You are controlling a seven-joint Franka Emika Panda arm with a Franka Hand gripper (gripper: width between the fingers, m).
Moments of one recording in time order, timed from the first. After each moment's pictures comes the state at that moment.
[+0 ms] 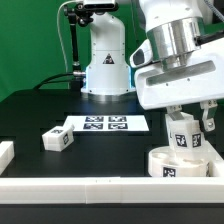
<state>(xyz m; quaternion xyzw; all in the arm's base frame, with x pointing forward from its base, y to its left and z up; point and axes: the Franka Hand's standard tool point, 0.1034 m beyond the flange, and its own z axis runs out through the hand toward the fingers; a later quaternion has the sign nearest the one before) 0.610 0.102 0.078 -0.87 0.47 -0.07 0.15</state>
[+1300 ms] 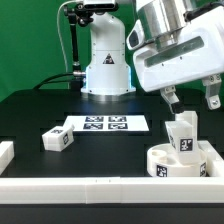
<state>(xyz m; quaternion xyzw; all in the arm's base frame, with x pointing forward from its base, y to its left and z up) 0.617 0.096 0.112 -0.84 0.51 -0.04 0.18</state>
